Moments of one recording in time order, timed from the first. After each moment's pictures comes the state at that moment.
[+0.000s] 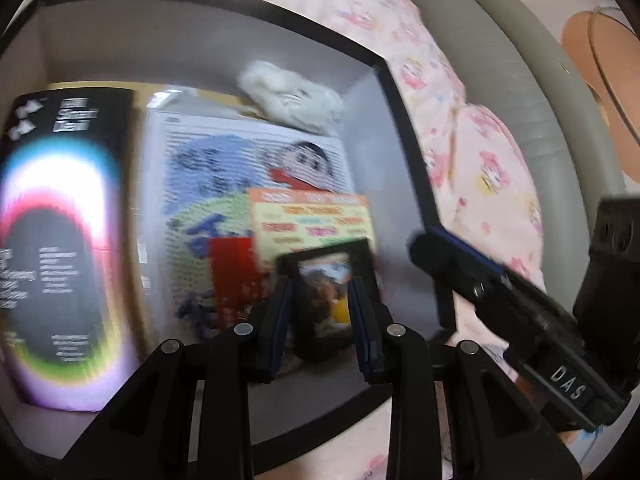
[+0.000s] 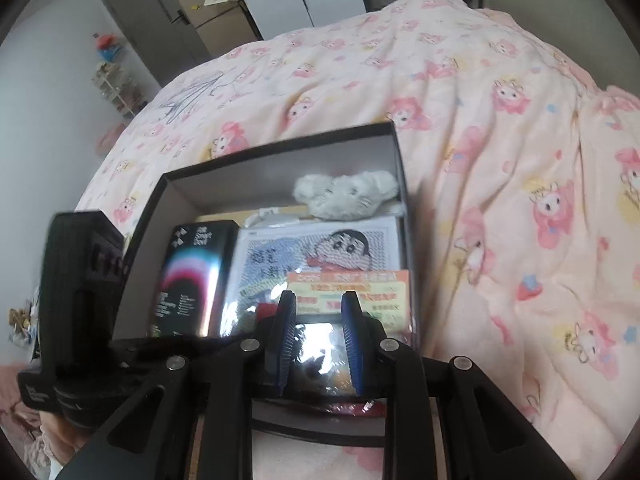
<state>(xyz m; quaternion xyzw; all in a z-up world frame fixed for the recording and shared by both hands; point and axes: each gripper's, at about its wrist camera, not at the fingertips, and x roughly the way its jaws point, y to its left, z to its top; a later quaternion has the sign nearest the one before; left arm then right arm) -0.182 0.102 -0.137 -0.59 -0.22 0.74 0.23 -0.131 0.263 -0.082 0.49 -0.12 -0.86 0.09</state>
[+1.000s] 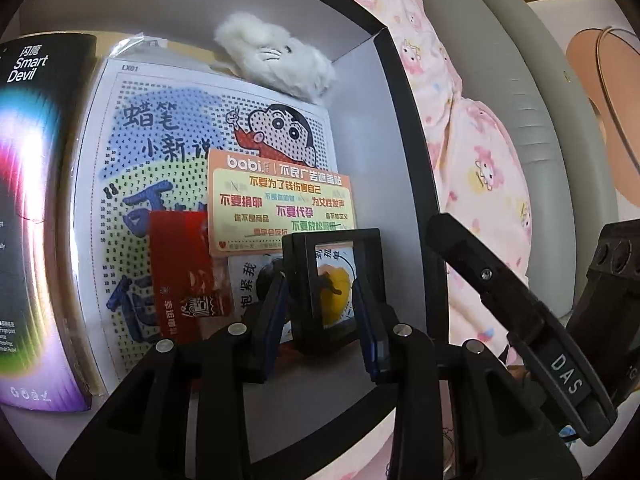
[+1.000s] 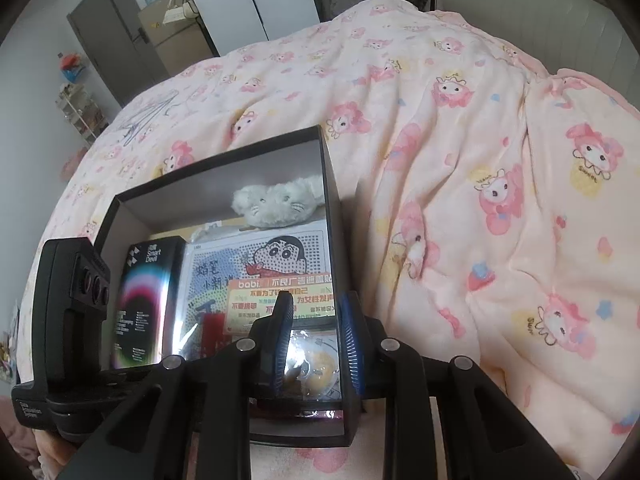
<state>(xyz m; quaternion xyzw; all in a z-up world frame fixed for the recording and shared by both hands) -0.189 0.125 -0.159 -0.61 -0.25 0.70 0.26 -0.129 0.291 -0.090 0.48 -0.12 -0.87 0.01</state>
